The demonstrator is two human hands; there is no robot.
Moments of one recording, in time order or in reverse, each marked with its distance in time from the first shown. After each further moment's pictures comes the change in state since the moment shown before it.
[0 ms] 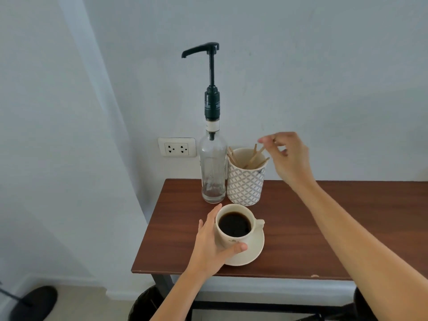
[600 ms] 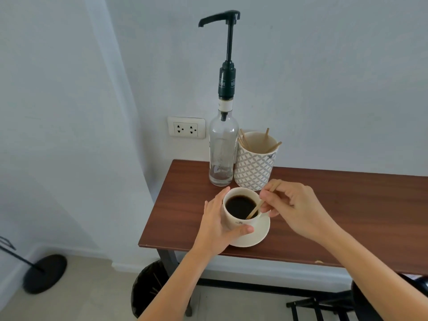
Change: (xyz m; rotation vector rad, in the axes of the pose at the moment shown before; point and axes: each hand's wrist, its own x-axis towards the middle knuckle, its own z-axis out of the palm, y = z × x) left_hand -0.003 -0.001 -0.001 -0.002 0.055 0.008; right_hand -0.103 -0.003 -0.011 0.116 -0.512 0.077
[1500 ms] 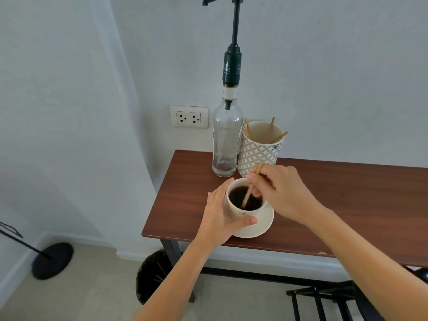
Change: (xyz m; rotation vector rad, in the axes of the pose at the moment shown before) left_hand -0.001 -0.002 -0.001 0.007 0.004 0.011; right_hand 0.023 -0.018 0.019 -0.240 -0.017 -0.161
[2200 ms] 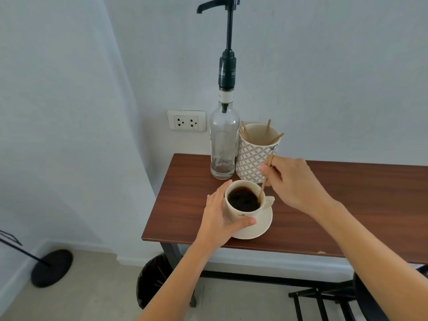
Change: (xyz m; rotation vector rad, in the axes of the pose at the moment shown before) left_hand 0.000 0.005 -0.001 0.015 -0.011 0.004; right_hand 0.006 0.015 -0.017 -0.222 0.060 0.090
